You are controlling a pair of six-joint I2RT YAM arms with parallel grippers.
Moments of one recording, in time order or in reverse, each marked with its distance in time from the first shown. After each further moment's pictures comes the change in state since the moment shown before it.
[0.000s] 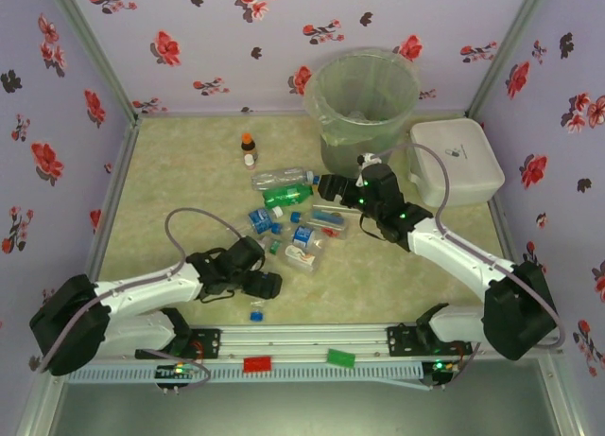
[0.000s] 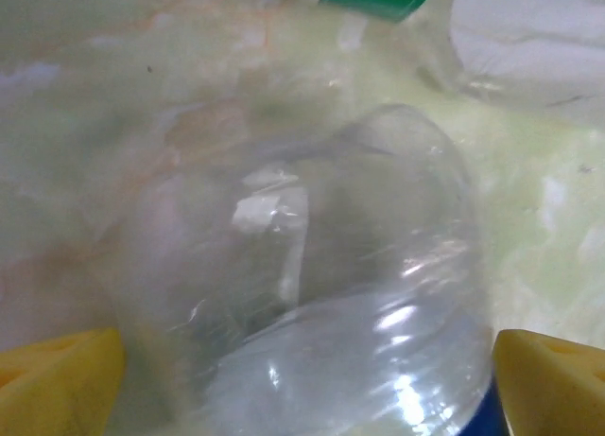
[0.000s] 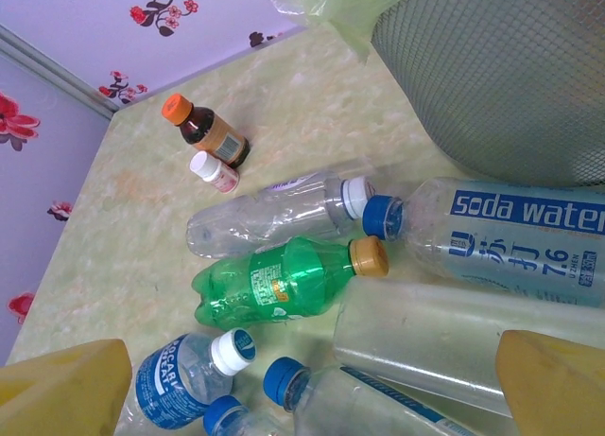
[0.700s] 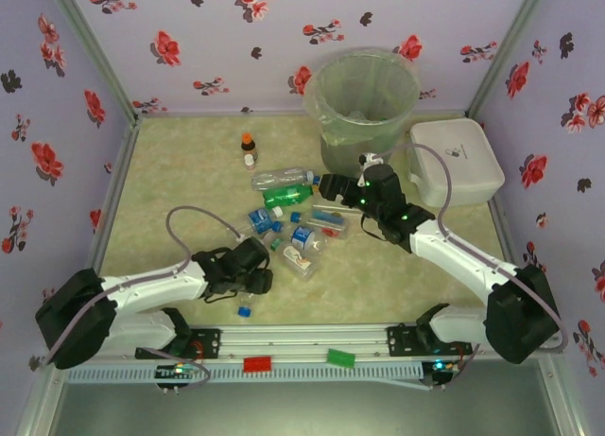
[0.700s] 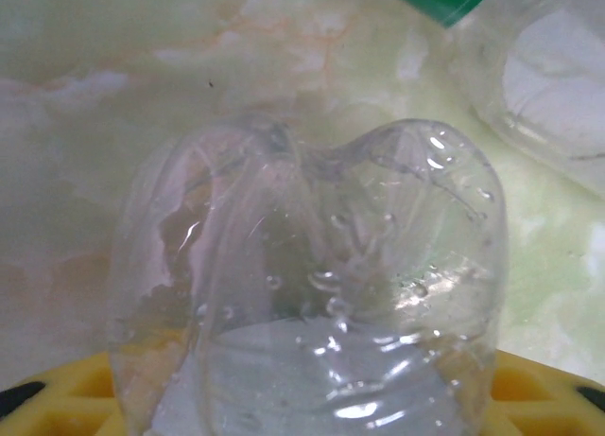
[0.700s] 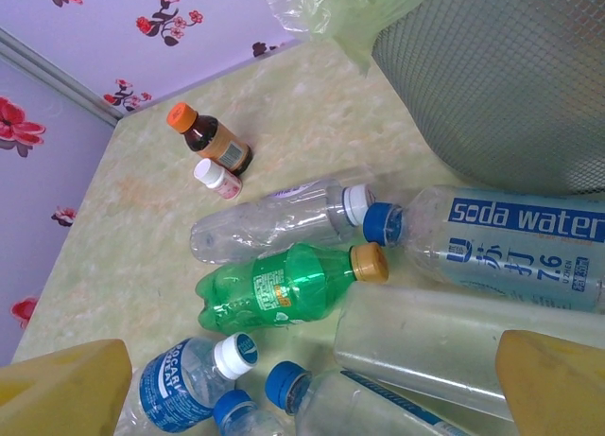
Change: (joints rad) left arm -0.021 0.016 0.021 -0.013 -0.090 -0.095; right arm 0.000 -0.024 -0.010 0.002 0.009 -0.003
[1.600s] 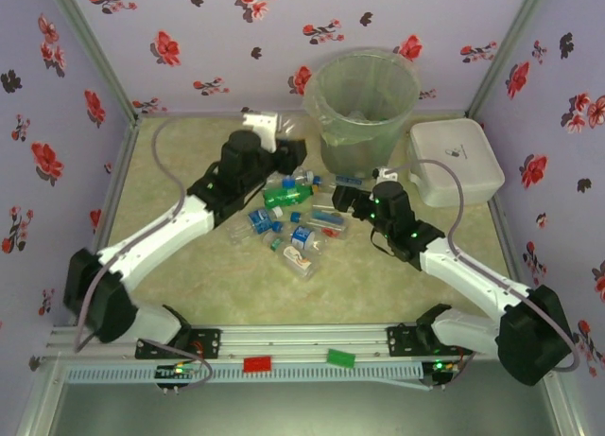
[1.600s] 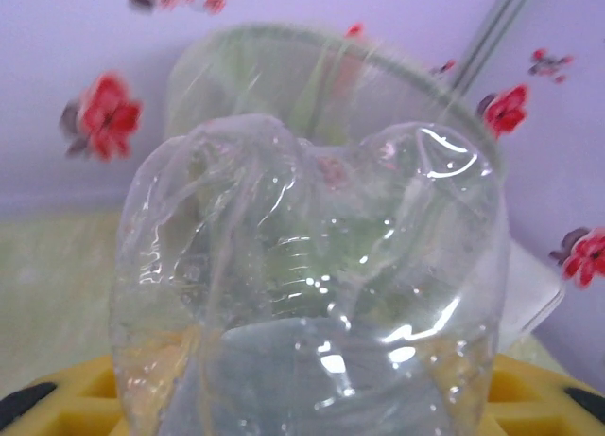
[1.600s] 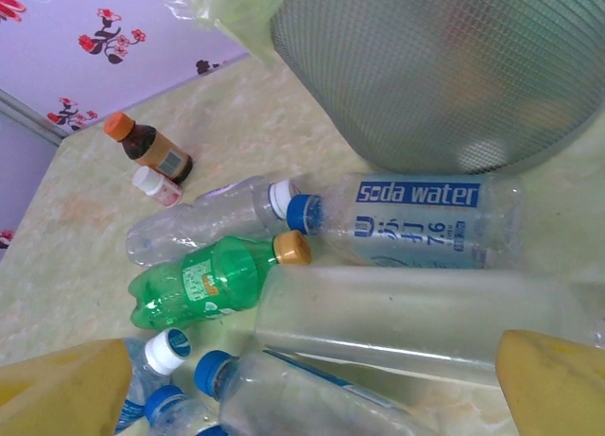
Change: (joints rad) left arm 0.257 0.287 0.760 0.474 0.067 0.350; right arm 0.000 -0.139 -0.156 0.008 0.125 -0.008
